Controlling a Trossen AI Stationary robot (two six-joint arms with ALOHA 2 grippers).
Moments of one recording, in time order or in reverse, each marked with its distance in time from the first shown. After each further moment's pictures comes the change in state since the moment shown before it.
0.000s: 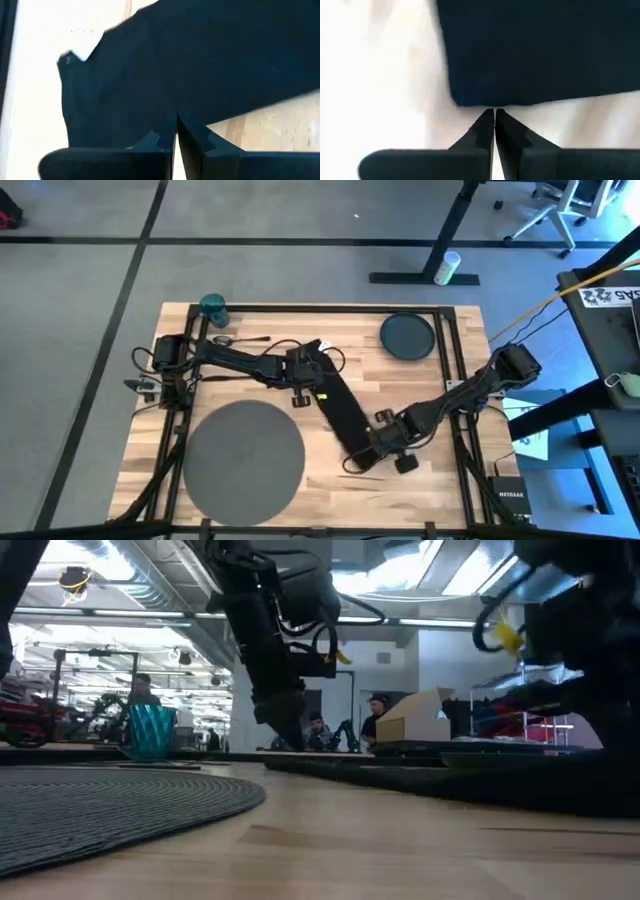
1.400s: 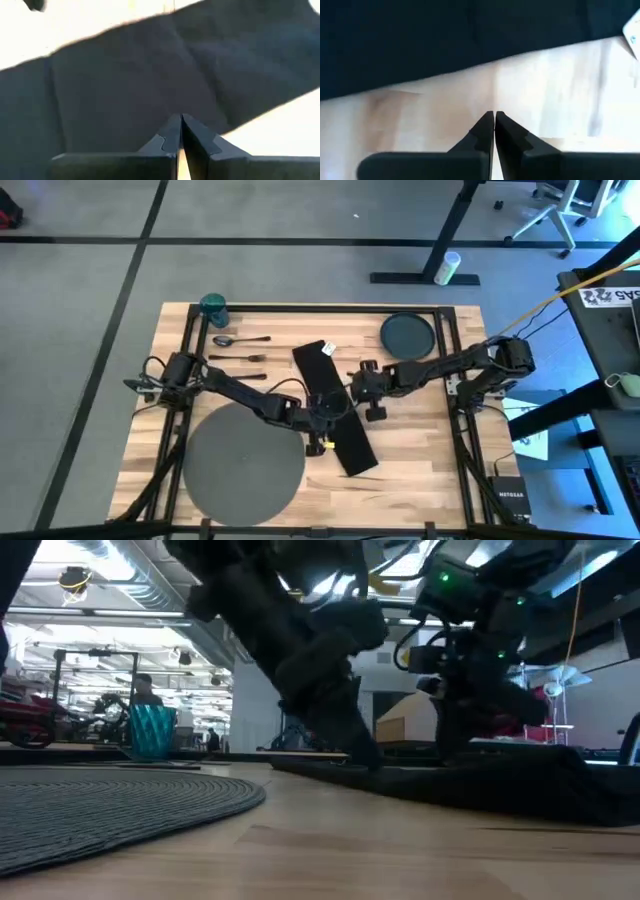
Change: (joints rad) left arm -0.291 0.126 0.002 0.376 0.227 -0.222; right arm -0.501 -0.010 0.000 0.057 0.318 -0.365
